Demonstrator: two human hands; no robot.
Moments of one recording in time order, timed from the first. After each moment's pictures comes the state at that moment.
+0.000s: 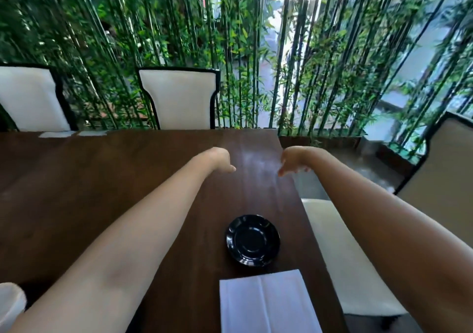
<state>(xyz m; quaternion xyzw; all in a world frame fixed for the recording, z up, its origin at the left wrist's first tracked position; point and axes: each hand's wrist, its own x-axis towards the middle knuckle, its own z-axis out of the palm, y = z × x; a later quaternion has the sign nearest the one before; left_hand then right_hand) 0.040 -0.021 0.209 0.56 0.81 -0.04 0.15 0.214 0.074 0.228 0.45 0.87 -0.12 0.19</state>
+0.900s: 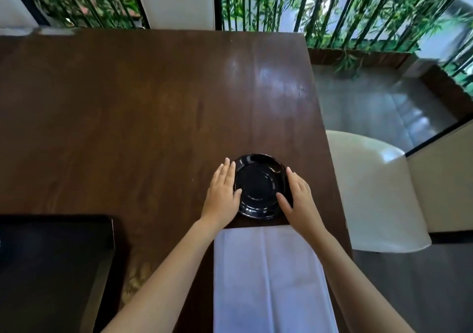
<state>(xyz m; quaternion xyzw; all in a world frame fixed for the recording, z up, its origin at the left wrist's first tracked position) 0.105 -0.098 -0.051 0.50 0.81 0.24 0.20 0.280 -0.007 -0.048 0.44 0.82 -0.33 -0.13</state>
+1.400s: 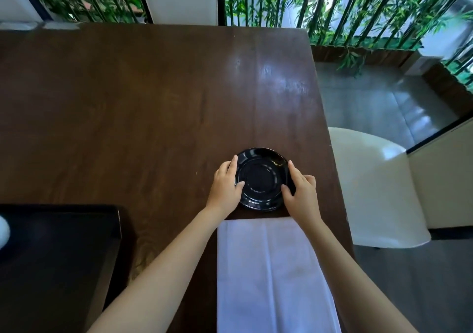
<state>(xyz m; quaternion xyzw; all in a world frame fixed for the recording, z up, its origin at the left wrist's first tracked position) 0.106 -0.096 -0.044 0.45 0.81 0.28 0.25 0.270 -0.013 -0.045 0.50 0.78 -0.34 -0.19</state>
